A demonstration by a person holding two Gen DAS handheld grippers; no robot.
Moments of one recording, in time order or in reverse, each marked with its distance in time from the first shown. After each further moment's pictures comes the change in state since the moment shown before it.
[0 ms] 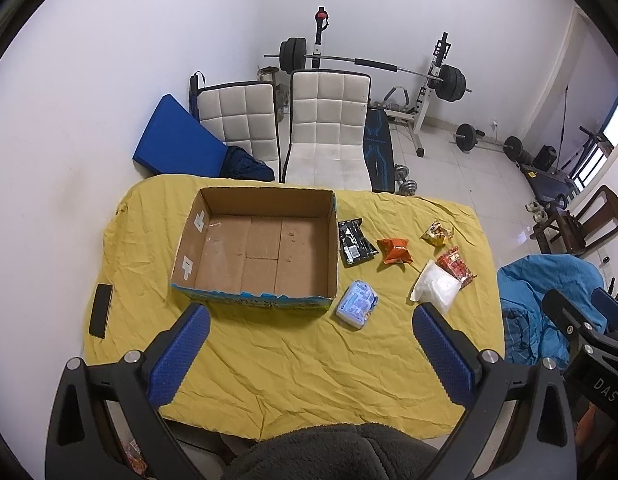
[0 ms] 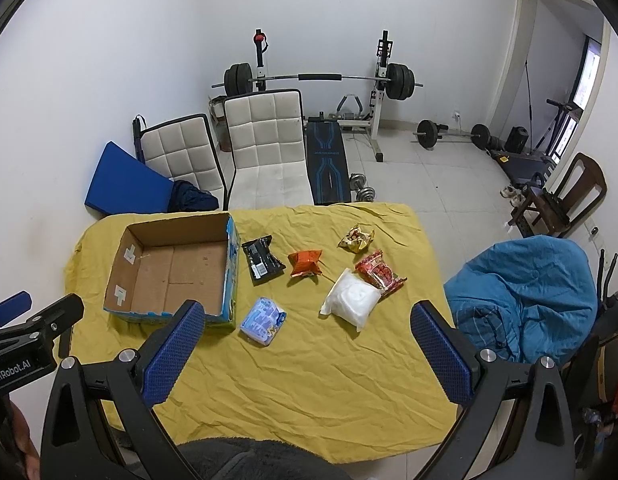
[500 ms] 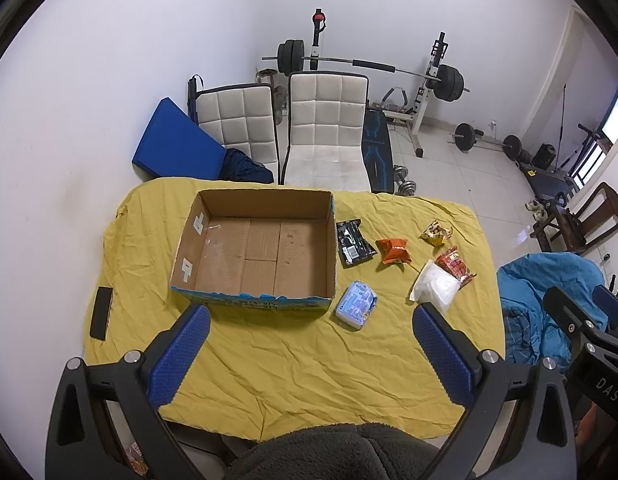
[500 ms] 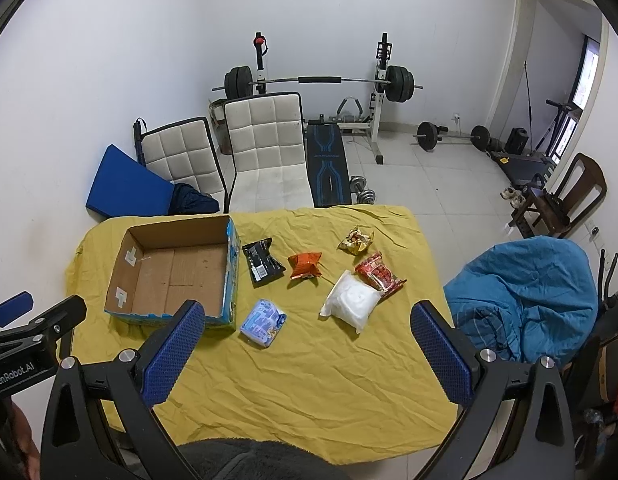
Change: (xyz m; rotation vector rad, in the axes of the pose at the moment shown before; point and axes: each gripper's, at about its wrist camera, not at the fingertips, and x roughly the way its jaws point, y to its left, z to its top) left arm -0.001 -0.001 0.000 0.001 -0.001 -0.001; right arm -0.004 -0.001 0.003 0.003 -0.006 0.003
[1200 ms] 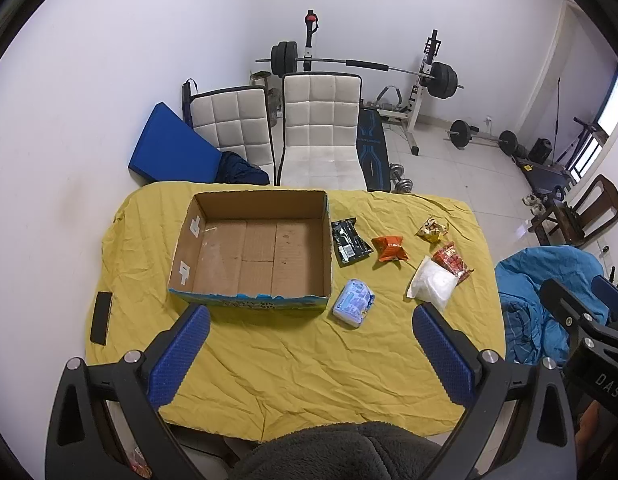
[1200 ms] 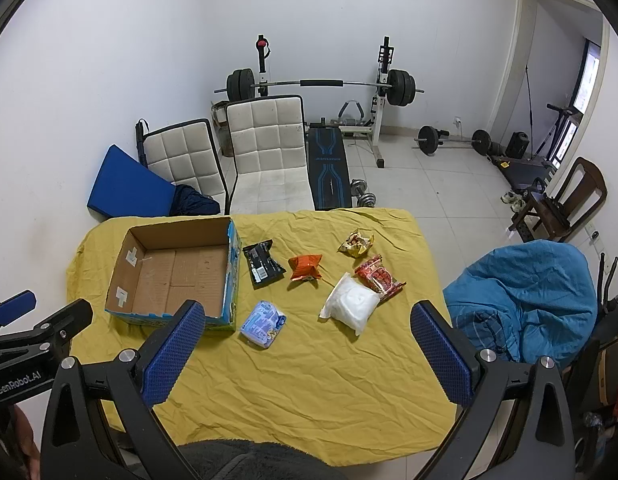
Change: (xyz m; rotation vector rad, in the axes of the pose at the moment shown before) left arm -0.004 -0.009 0.001 0.029 -0.005 -0.001; right arm -0.006 0.002 0.008 -0.009 -0.011 0.000
